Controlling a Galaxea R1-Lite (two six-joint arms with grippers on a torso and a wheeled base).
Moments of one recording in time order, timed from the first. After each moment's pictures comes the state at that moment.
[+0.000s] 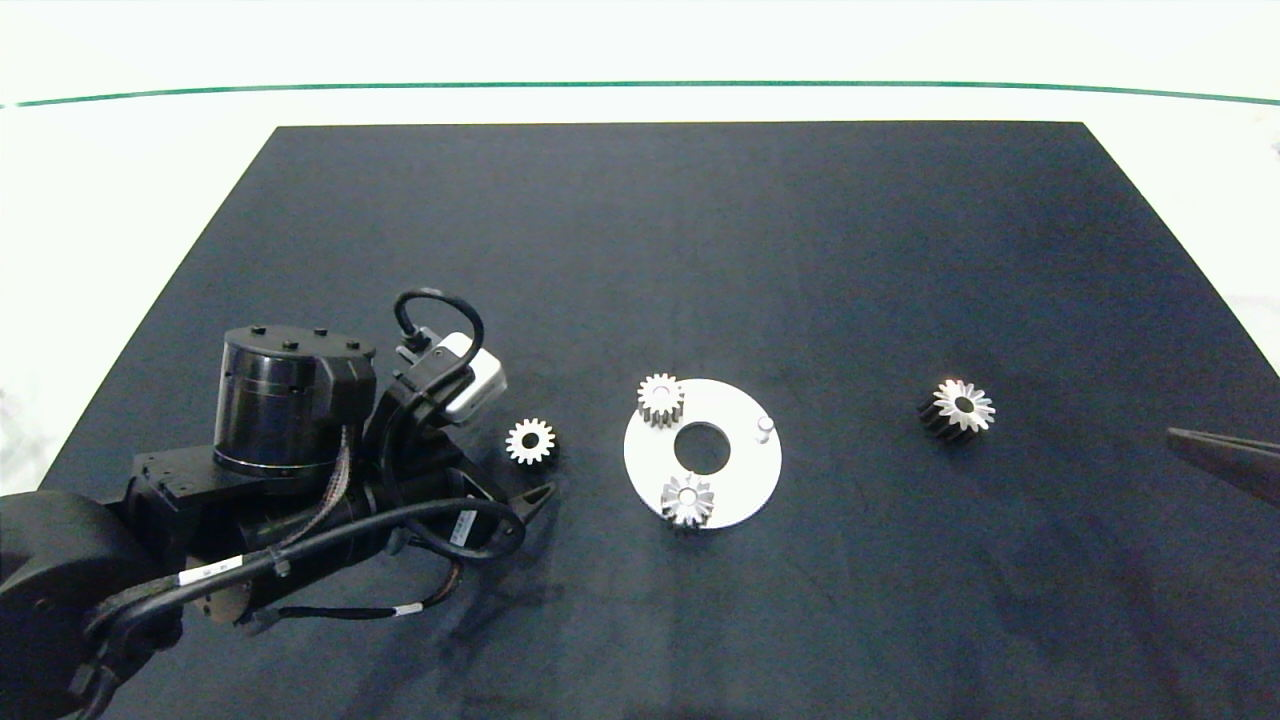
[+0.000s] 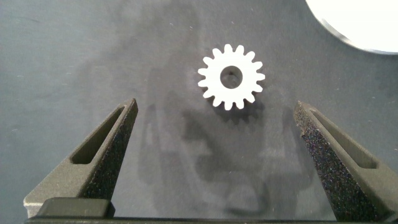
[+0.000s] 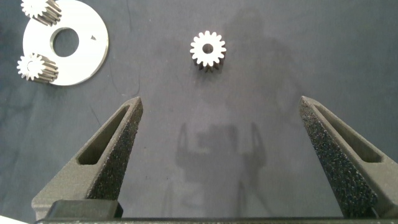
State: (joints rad) left arm -0.53 1.57 -0.71 -0.43 0.12 0.32; right arm 0.21 0.98 -0.88 0.24 -0.01 -0.07
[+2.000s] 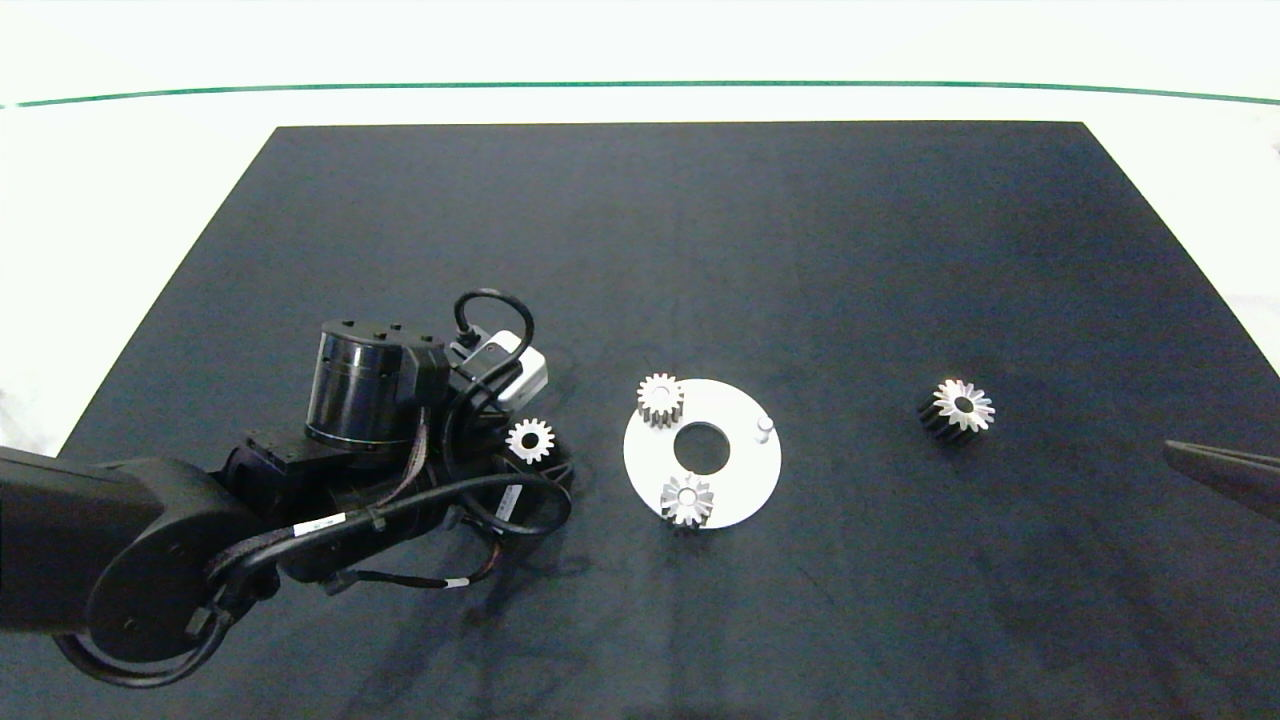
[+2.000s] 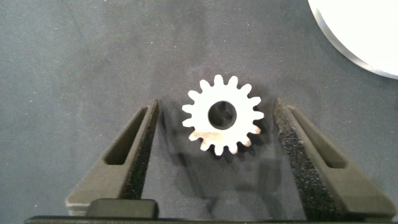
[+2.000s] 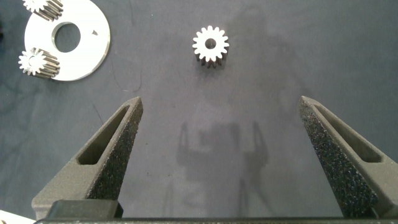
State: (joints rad) left arm -0.54 1.68 -0.80 -0.43 0.13 0.31; right arm 0.21 0.97 -0.86 0.23 0.00 -0.07
